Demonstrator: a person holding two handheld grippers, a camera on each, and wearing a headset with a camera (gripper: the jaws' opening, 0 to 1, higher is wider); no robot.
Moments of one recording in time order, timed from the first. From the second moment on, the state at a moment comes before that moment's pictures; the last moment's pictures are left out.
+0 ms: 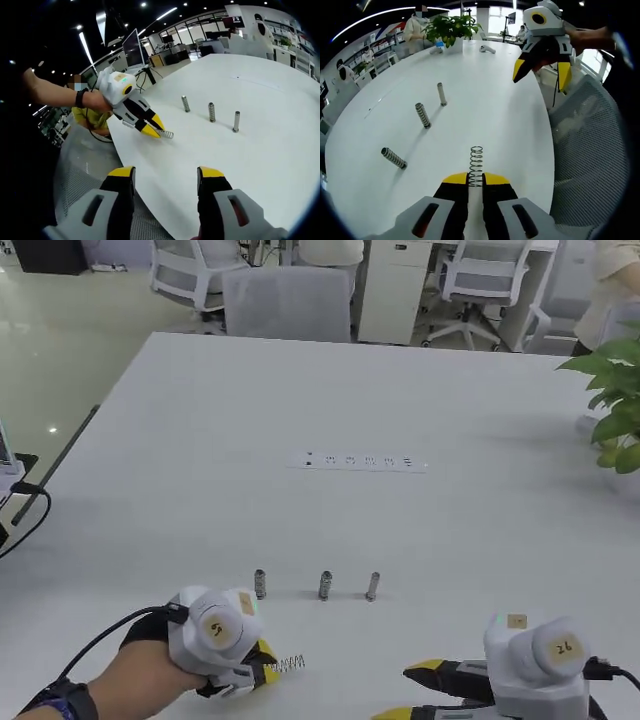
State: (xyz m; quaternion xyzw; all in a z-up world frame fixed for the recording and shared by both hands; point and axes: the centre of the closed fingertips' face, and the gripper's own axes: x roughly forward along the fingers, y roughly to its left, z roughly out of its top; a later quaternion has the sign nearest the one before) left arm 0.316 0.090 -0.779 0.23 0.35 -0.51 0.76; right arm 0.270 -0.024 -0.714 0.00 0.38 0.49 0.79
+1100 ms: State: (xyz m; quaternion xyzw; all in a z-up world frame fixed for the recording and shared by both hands) left arm 0.284 0.105 -0.749 0.22 0.32 -0.50 0.77; right arm 0.271 0.034 -0.719 -0.02 0.37 0.56 0.75
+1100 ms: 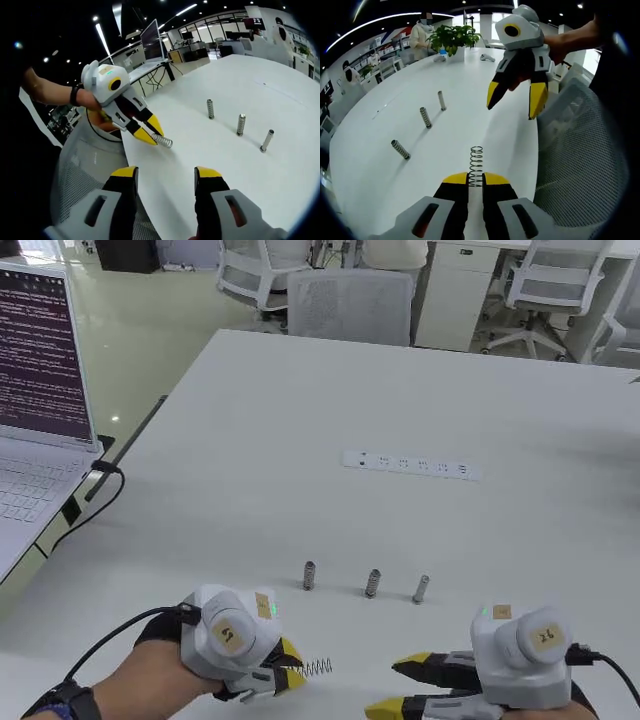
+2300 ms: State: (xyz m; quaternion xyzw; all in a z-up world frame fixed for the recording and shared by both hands) left arm 0.276 0.071 -0.714 0.23 0.28 -0.54 0.76; right arm 0.272 0.067 -0.712 -0.04 0.34 0.62 0.71
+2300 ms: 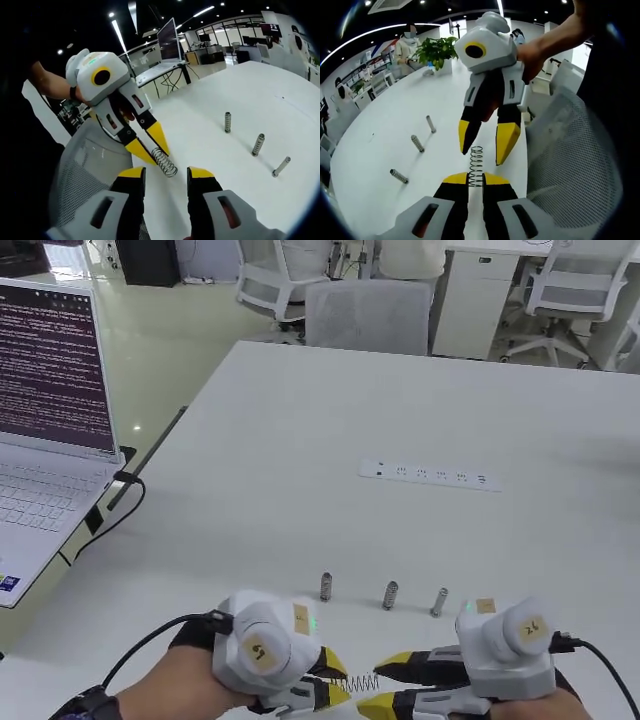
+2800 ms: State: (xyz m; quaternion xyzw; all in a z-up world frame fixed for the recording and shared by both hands) left arm 0.270 0.066 -0.714 0.24 0.27 -0.56 0.75; right arm 0.266 0.069 -0.709 -0.08 0.31 0.65 0.69
